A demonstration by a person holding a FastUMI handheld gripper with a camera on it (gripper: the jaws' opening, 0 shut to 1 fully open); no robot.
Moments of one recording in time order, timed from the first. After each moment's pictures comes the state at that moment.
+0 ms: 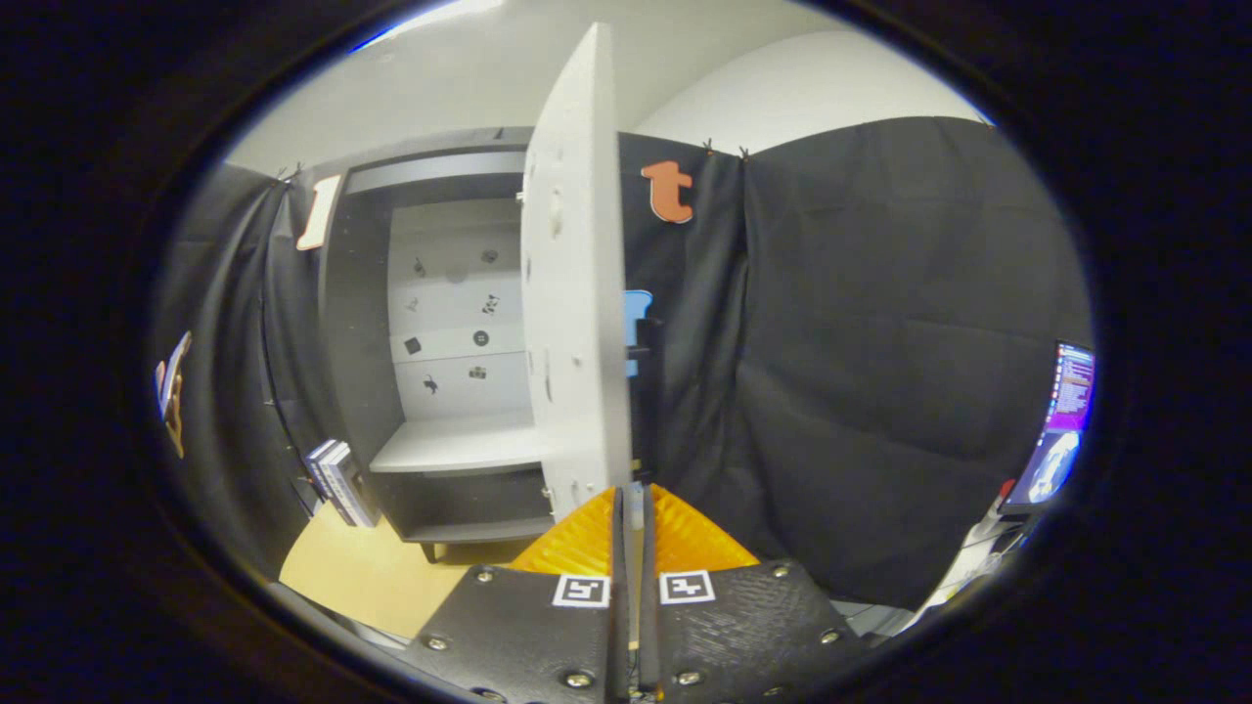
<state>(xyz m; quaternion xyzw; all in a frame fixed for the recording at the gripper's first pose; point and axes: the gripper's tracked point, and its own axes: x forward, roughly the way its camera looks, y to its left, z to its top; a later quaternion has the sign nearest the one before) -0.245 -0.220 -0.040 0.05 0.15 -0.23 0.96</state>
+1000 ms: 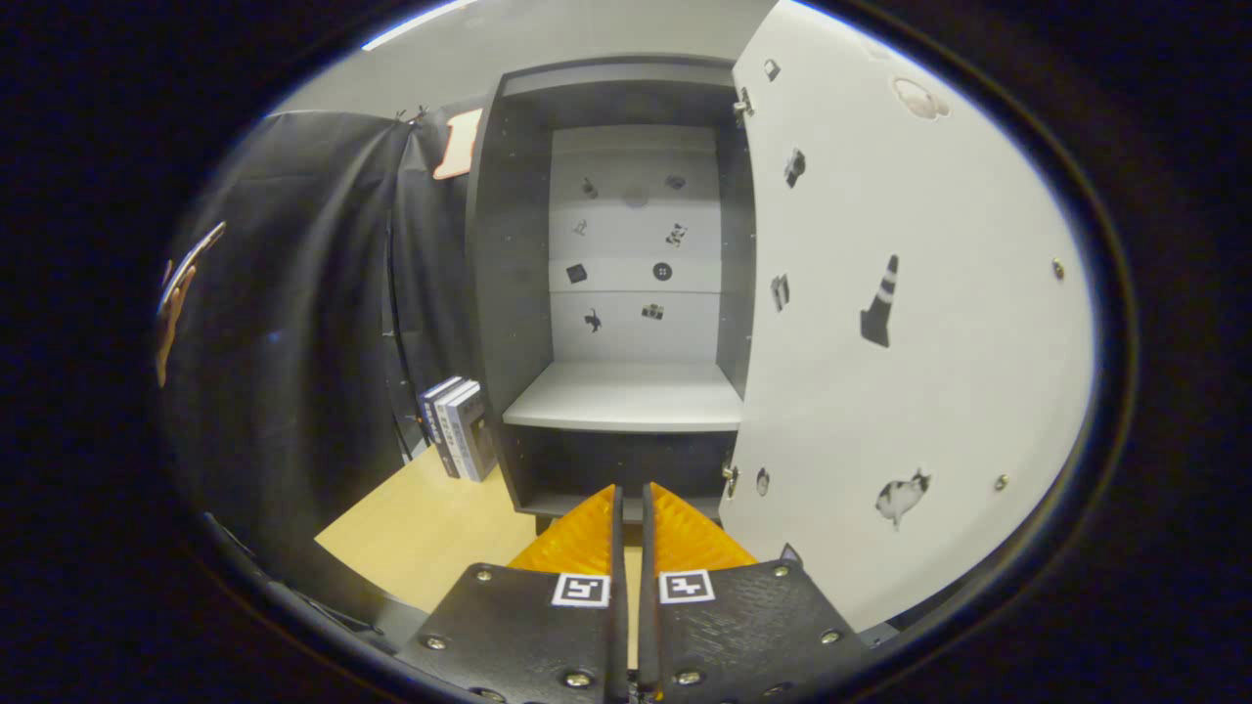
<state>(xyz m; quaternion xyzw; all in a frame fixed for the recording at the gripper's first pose) -0.114 -0.076 -0.149 0.03 0.24 -0.02 0.97</state>
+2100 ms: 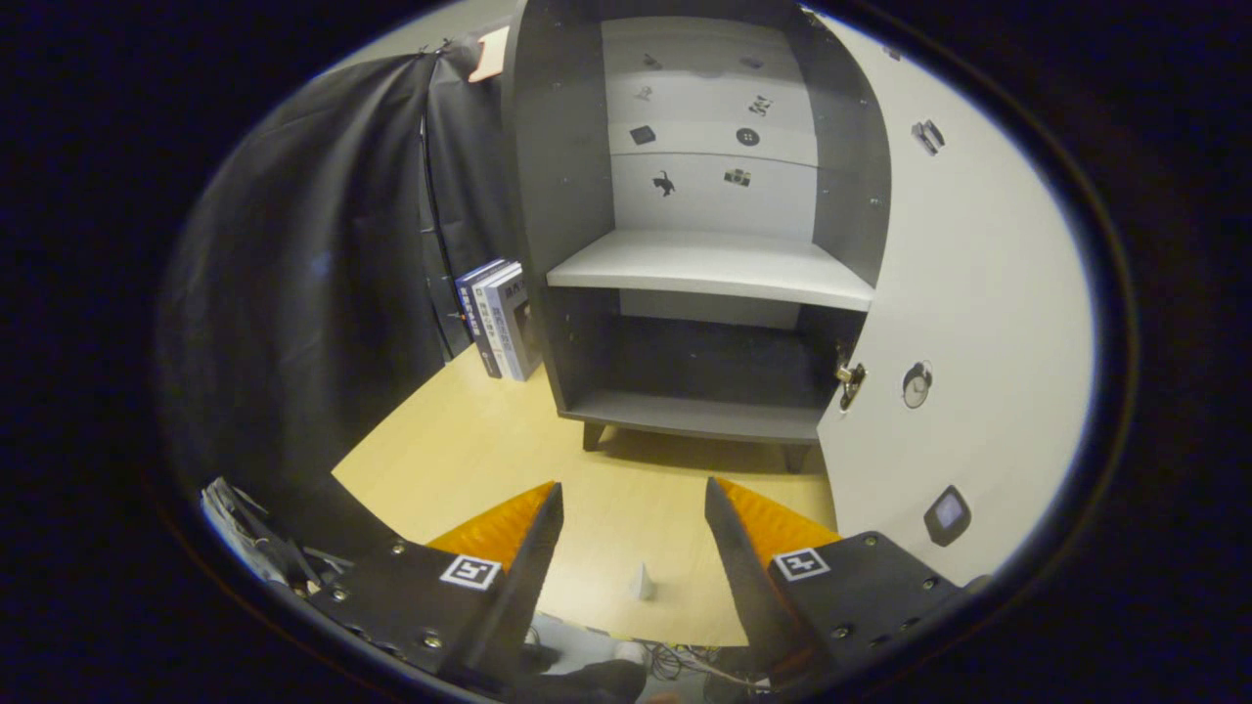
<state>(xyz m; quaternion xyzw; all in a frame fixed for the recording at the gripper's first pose) -0.099 -0.014 -0.280 0.04 0.38 0.07 0.92</state>
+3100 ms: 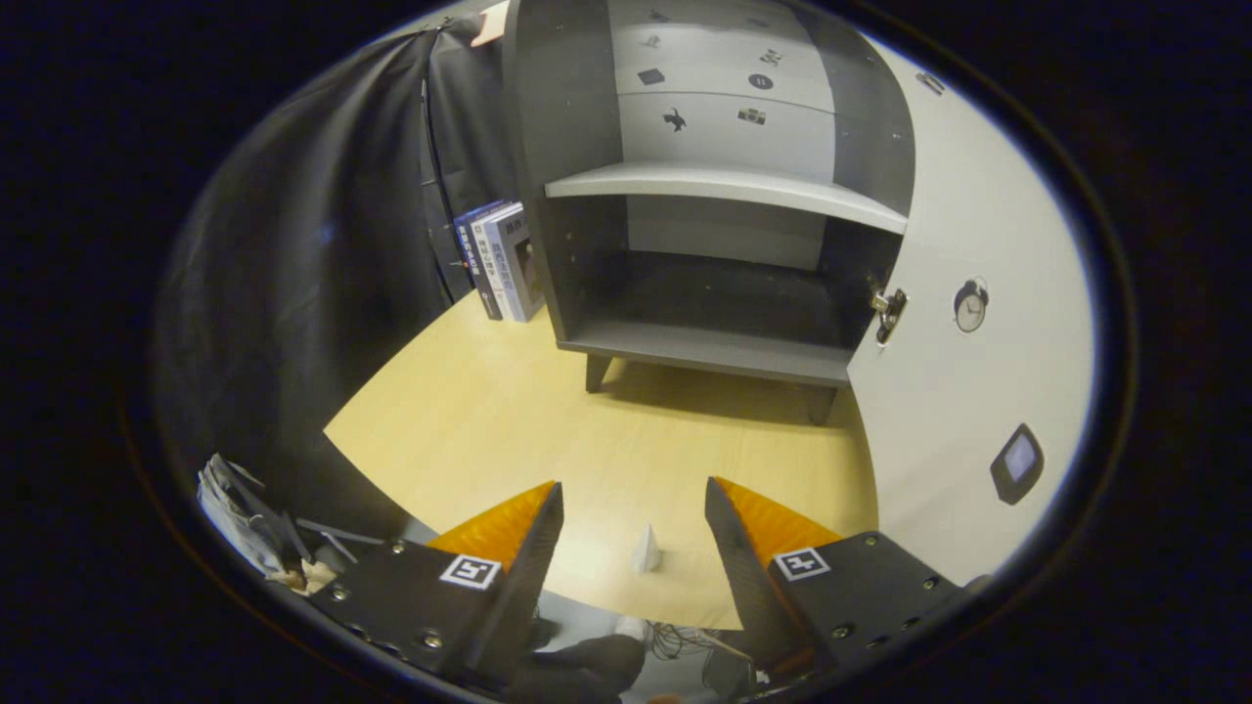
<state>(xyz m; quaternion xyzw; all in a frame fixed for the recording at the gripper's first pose) -0.128 -0.010 -0.352 0.03 0.45 0.08 0.89</state>
